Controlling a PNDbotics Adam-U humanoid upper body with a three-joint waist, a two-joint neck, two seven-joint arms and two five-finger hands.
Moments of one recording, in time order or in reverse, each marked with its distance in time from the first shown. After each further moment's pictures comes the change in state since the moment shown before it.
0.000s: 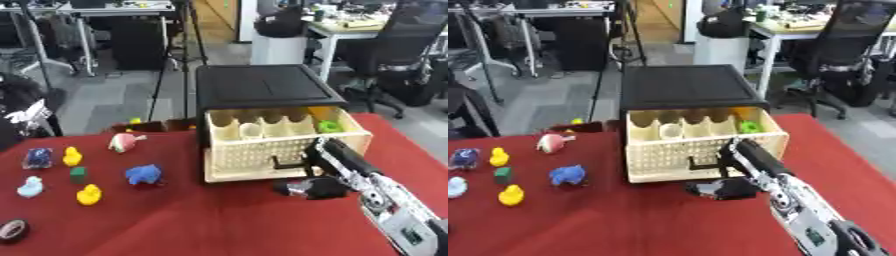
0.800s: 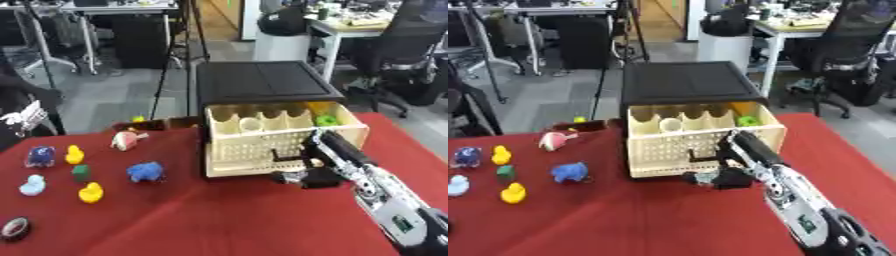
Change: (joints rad) left arm -0.001 -0.001 0.006 0.000 0.003 -0.001 0.001; right arm -0.067 0.009 -0.006 0.071 0.004 0.002 -0.006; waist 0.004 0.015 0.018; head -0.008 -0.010
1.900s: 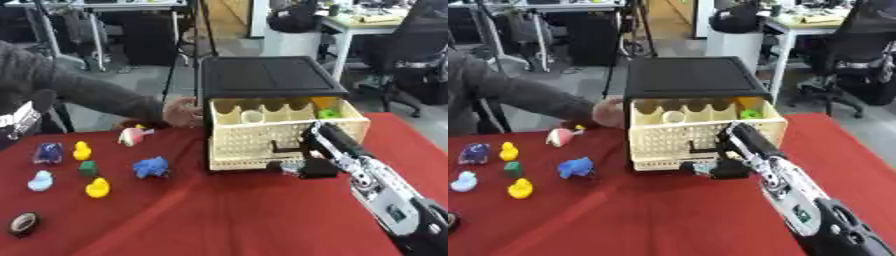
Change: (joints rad) left arm -0.016 -0.008 0.012 -0.001 0.010 -0.006 0.005; right arm -0.062 -0.003 -0.017 0.059 0.009 -0.008 -0.021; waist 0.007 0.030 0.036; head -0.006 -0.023
